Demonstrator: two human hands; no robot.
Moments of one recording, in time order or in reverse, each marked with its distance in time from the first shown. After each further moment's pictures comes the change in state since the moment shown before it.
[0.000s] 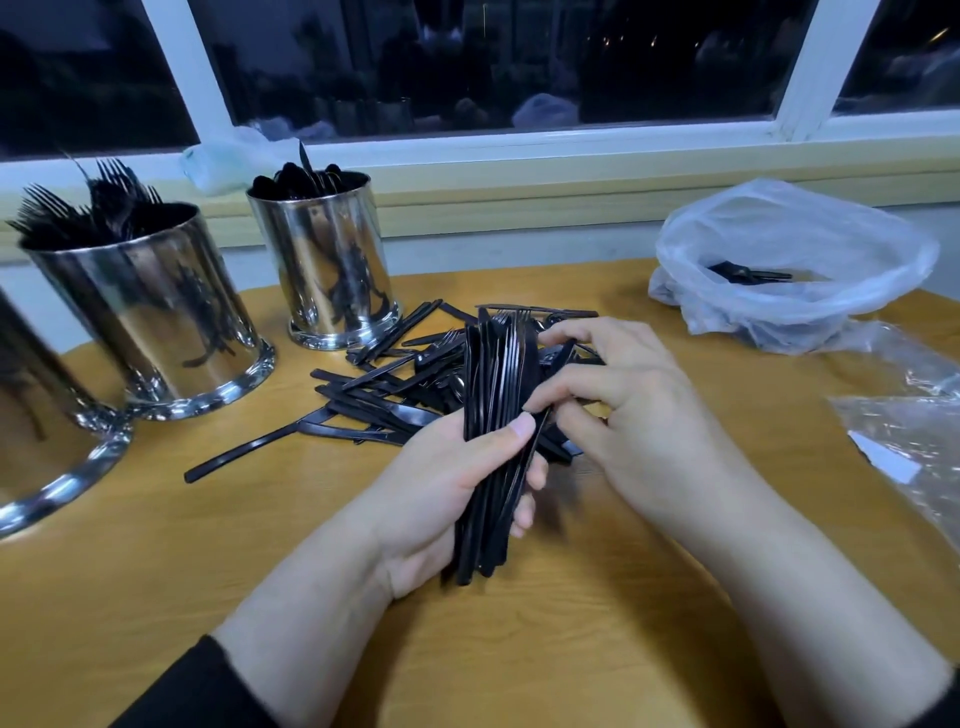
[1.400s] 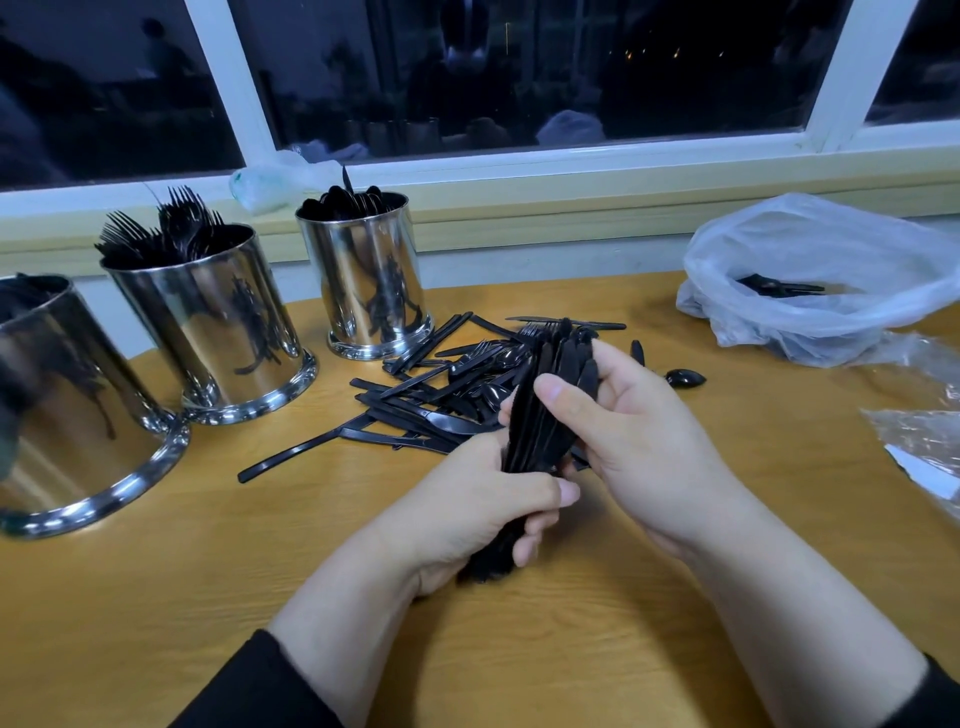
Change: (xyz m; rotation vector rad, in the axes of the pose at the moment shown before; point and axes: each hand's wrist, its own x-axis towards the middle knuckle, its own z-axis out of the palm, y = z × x) left_hand -0.007 -0.001 -0.009 0.283 -0.071 0.011; right_hand 0.003 -0.028 0.020 0.993 -0.088 0.314
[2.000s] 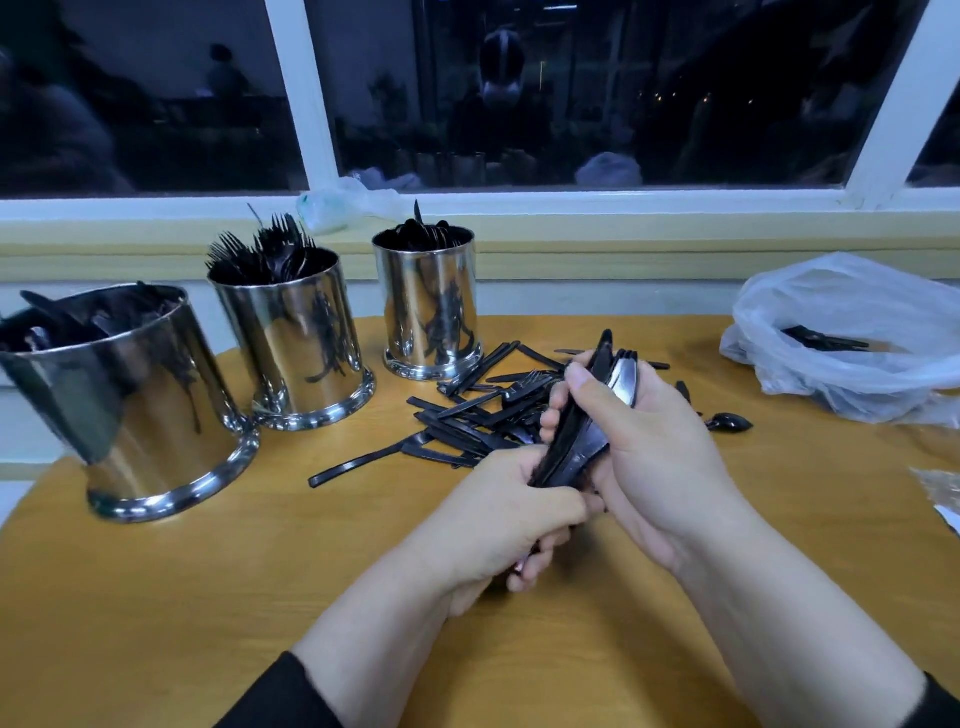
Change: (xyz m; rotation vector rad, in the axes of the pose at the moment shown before) left_hand -0.028 0.018 -0.014 0.062 0.183 -0.052; right_hand 0.017 -0.020 0.050 0.350 0.152 0.112
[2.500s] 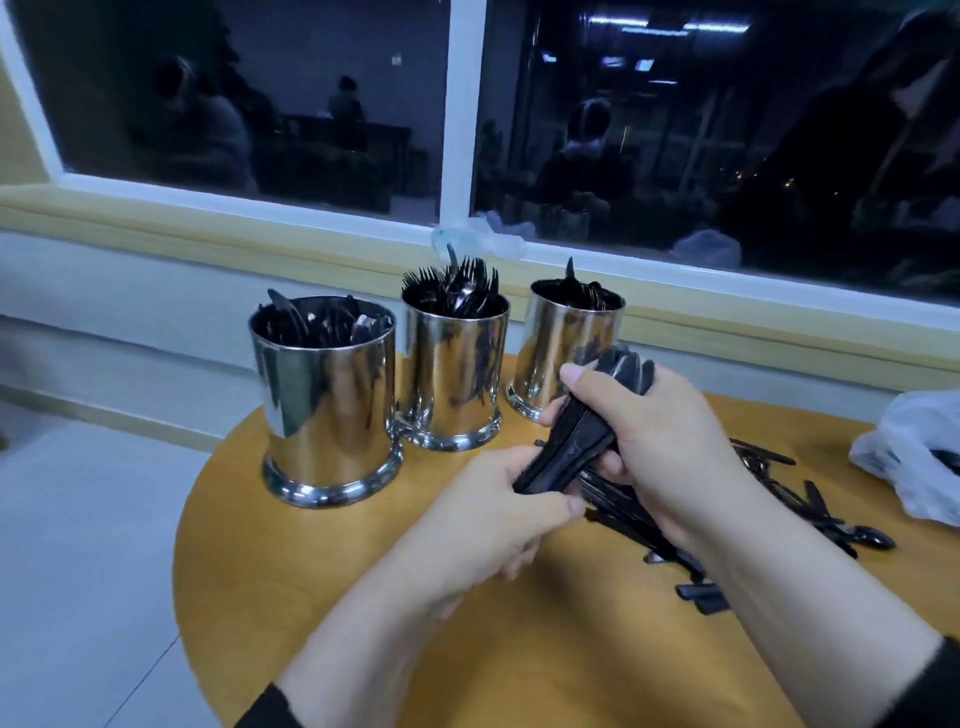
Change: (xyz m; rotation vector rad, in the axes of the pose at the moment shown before) left_hand -0.073 0.006 -0.117 0.022 0.272 0.178; right_hand 0.020 -0.005 0.137 -0.554 -0.176 -0.020
